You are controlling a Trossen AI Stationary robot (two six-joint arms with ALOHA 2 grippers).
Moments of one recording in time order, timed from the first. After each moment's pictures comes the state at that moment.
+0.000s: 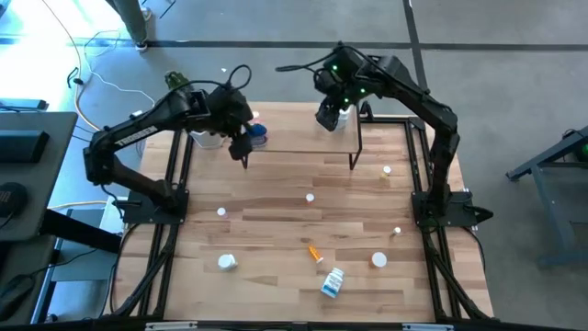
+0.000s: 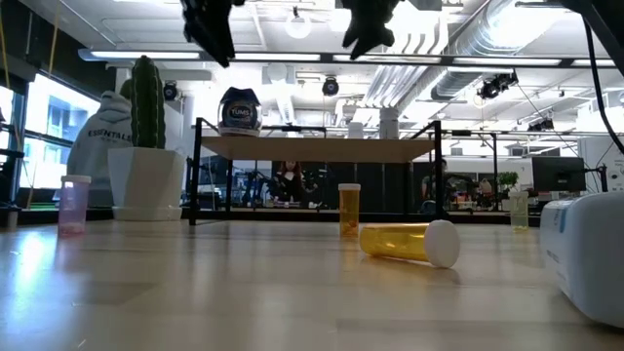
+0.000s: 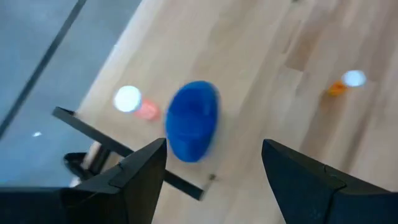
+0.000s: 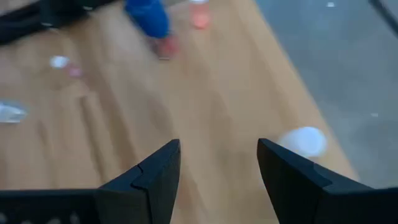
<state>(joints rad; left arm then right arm) 0.51 1.37 1.55 -1.17 -0.14 0.03 -0.48 1.91 2.34 -1.38 -0.13 -0.04</state>
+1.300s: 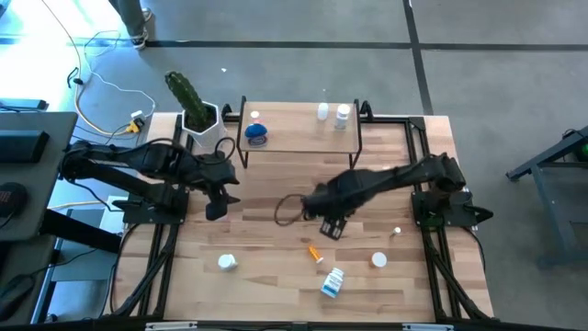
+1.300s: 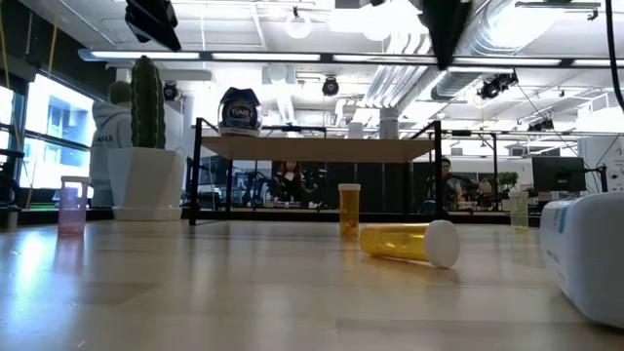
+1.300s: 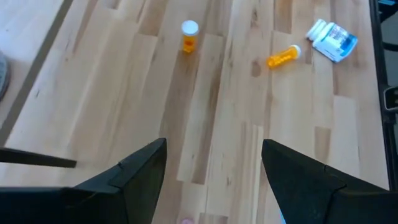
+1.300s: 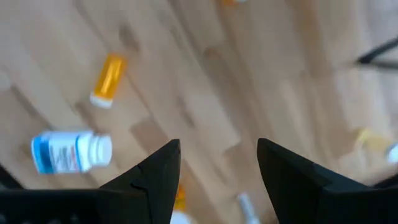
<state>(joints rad) 0.00 1.04 1.09 -0.96 -0.10 -0.28 0.24 1.89 1.88 -1.55 0.07 0.72</state>
